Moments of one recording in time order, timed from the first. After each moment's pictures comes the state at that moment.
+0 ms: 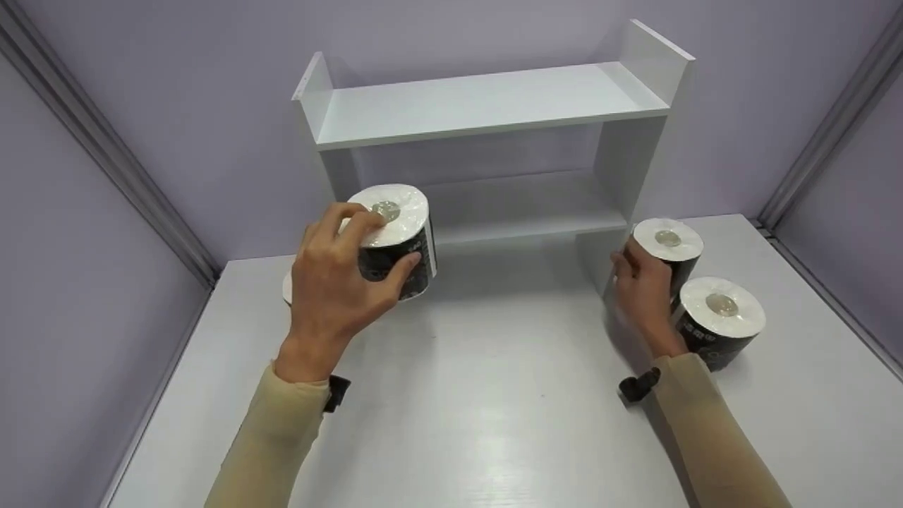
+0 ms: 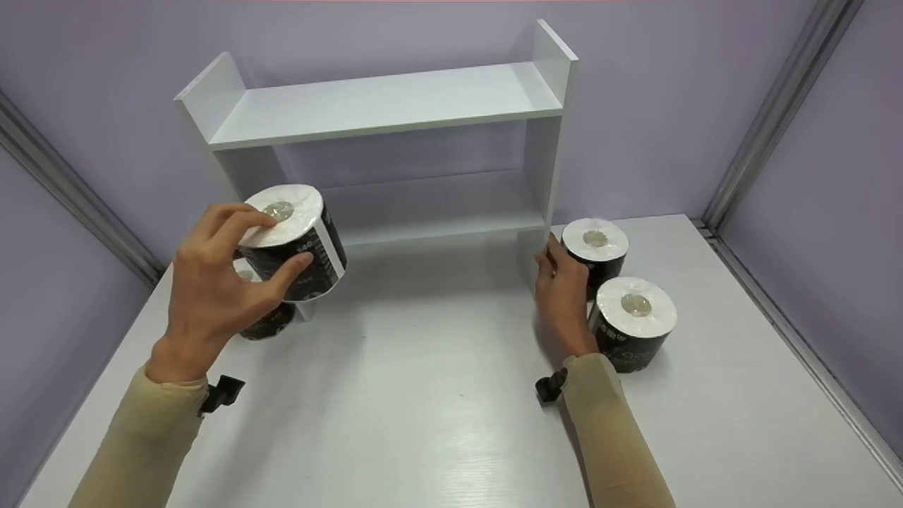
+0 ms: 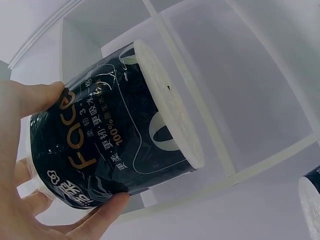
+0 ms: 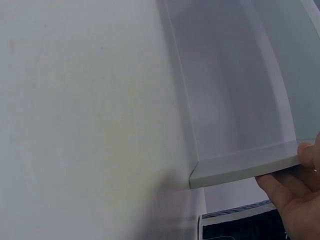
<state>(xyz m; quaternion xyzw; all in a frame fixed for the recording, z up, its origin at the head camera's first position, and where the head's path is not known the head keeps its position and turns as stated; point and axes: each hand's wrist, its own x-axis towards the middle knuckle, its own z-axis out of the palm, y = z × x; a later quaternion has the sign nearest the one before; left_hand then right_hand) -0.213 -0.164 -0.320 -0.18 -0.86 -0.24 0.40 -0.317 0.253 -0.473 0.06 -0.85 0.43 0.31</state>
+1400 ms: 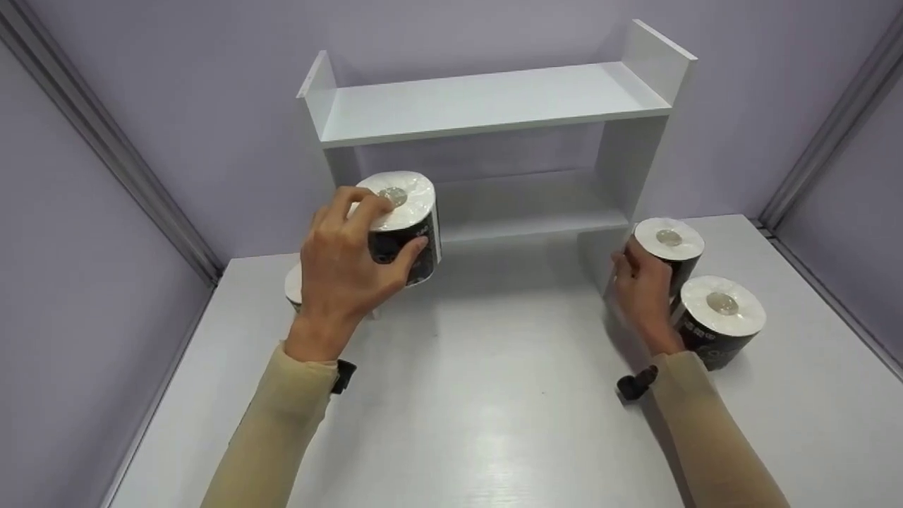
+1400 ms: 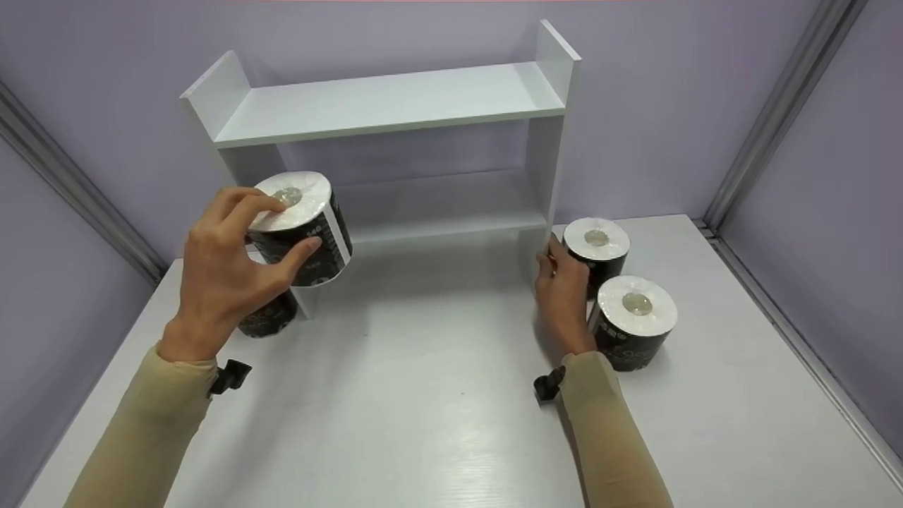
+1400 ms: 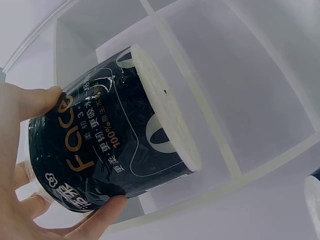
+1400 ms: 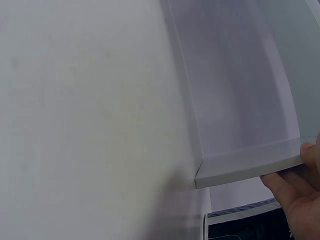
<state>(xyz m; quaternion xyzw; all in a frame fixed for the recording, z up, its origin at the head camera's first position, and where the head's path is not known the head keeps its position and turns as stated) -0.223 -0.158 -0.310 -0.18 -0.87 -0.24 0.40 -0.315 0.246 -0.472 0.06 -0.84 0.43 0.32</state>
